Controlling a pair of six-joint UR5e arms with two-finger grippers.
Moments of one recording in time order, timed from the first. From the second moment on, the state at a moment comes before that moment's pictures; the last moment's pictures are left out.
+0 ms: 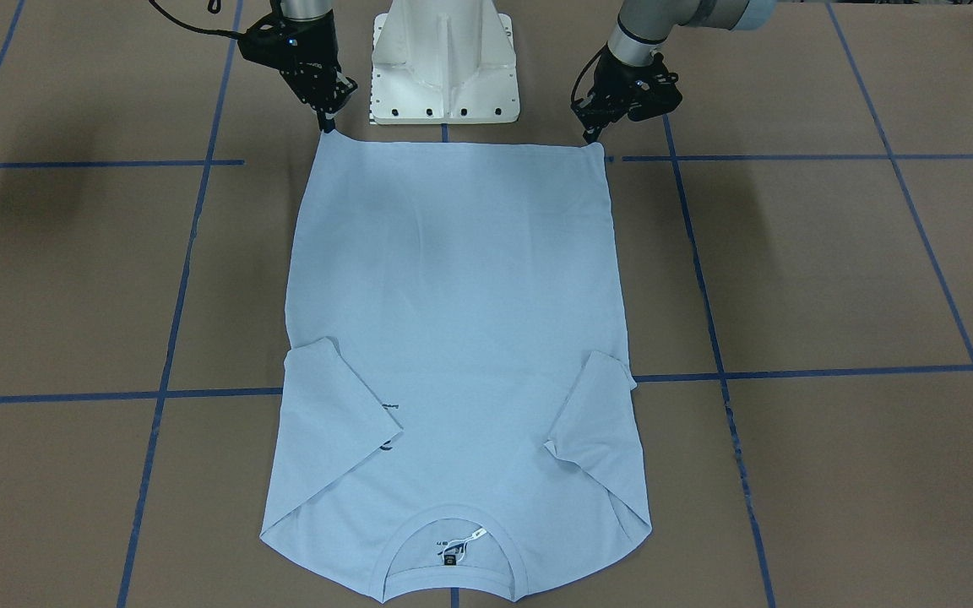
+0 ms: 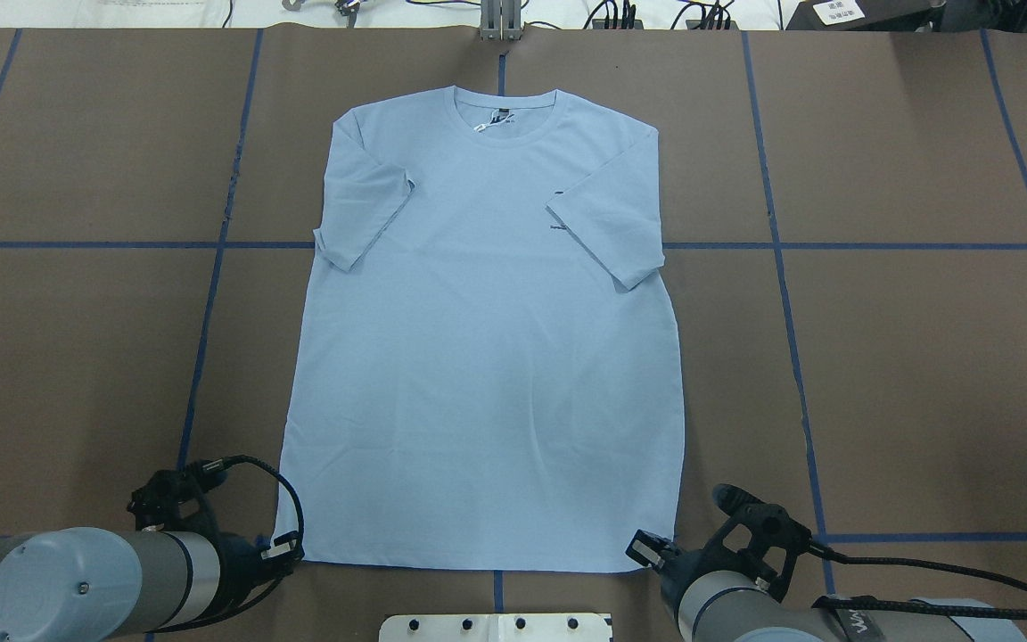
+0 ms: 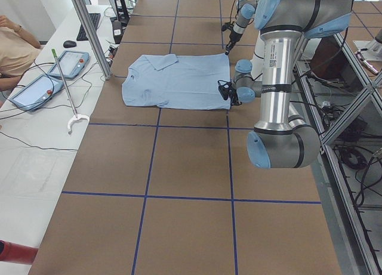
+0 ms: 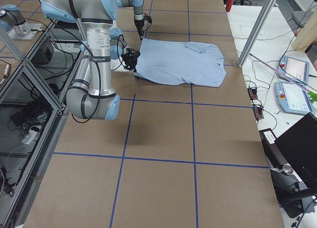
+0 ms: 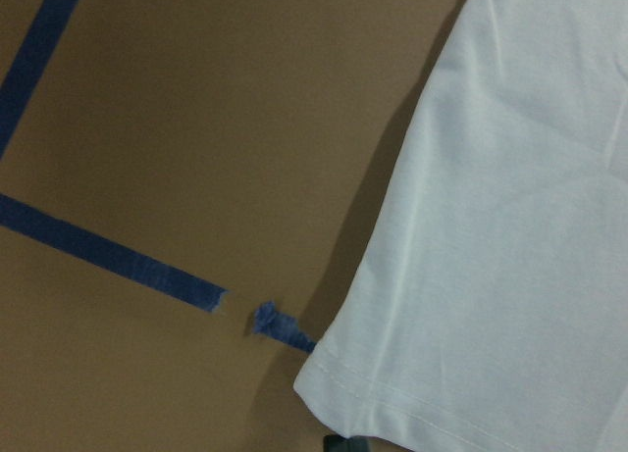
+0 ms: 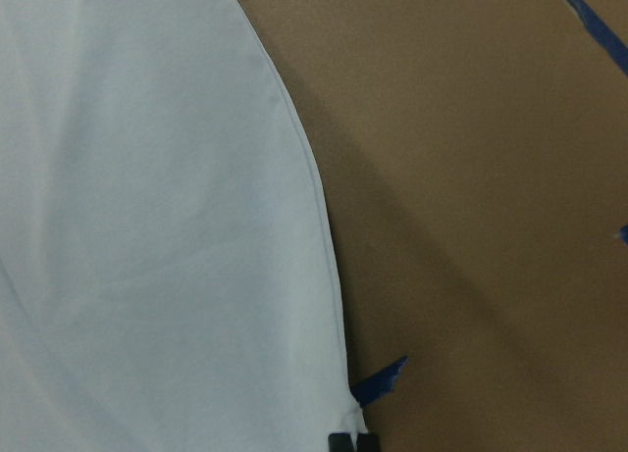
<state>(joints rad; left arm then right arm) -0.11 -1.58 -2.13 -1.96 -1.61 -1.93 -0.04 -1.40 2.22 -1.64 1.25 2.15</state>
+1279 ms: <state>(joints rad) -0.07 -1.60 -2.15 -1.82 -1.58 -2.00 -0.06 -1.43 2.35 -1.69 1.26 2.15</state>
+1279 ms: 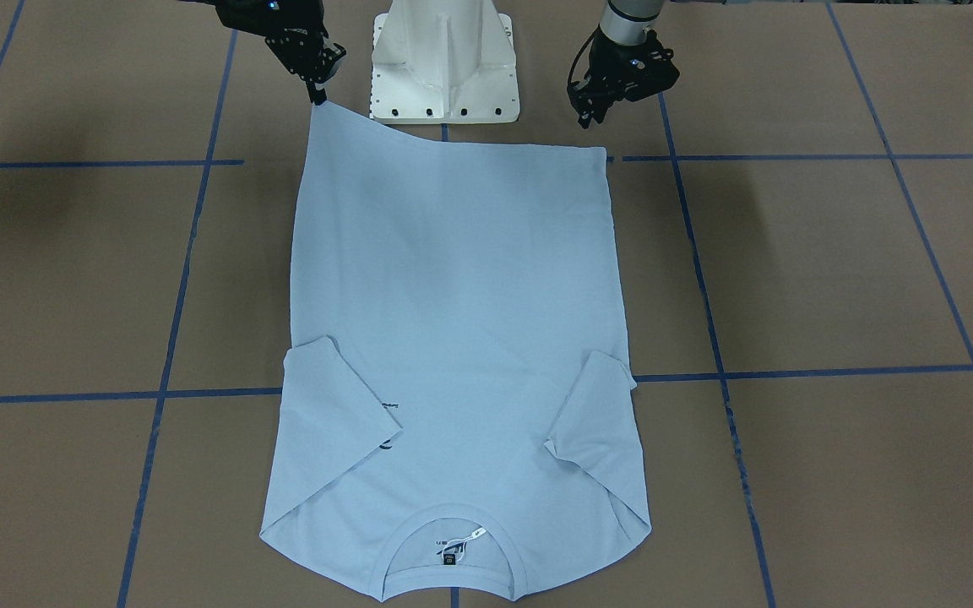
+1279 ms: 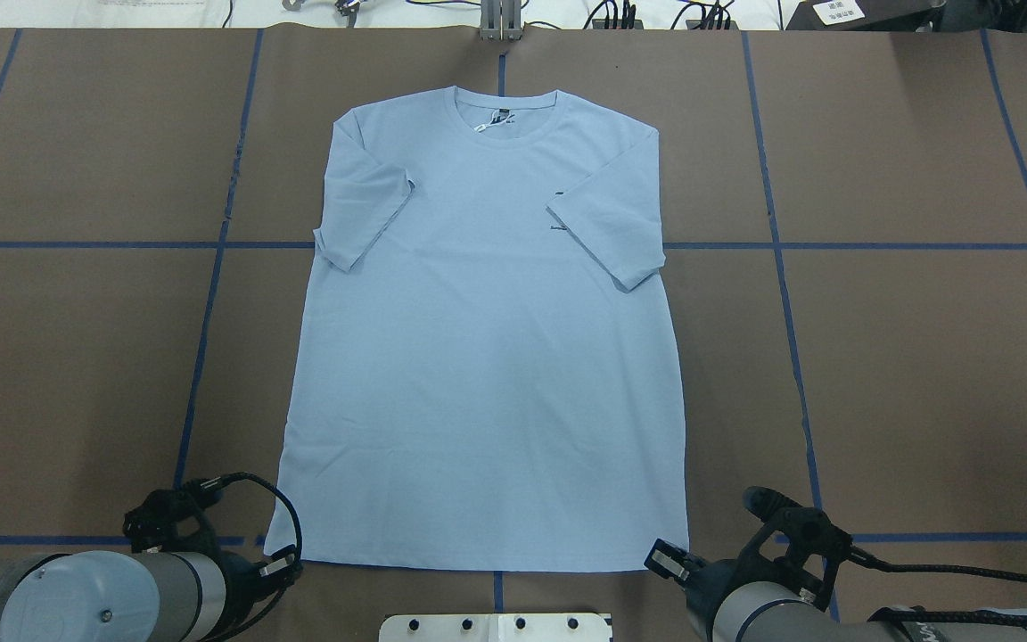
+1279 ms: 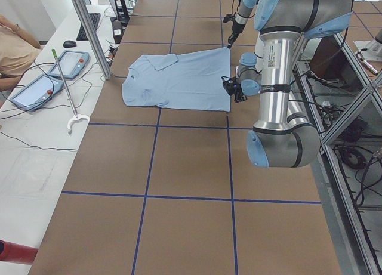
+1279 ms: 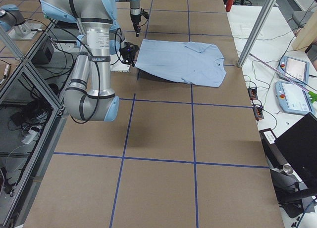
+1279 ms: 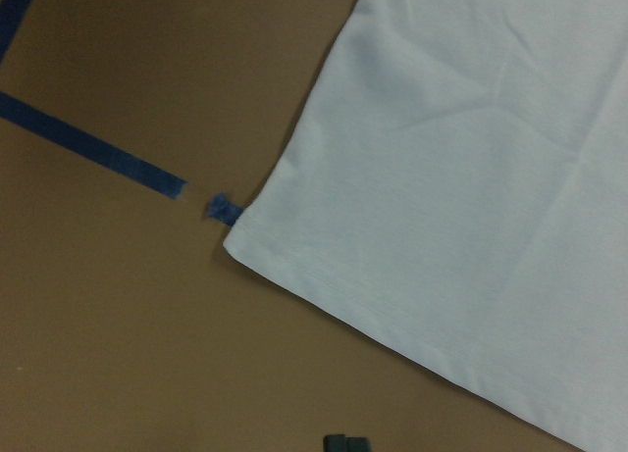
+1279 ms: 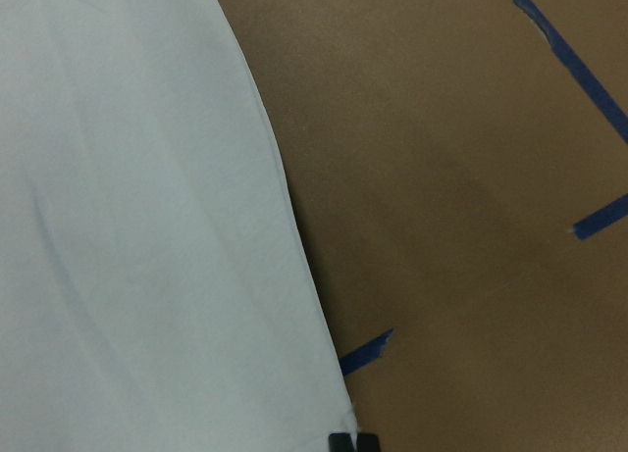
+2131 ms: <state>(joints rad) -0.11 -1.61 -2.11 -1.82 -1.54 -1.96 -0.06 -1.43 2.34 -1.69 1.26 2.15</state>
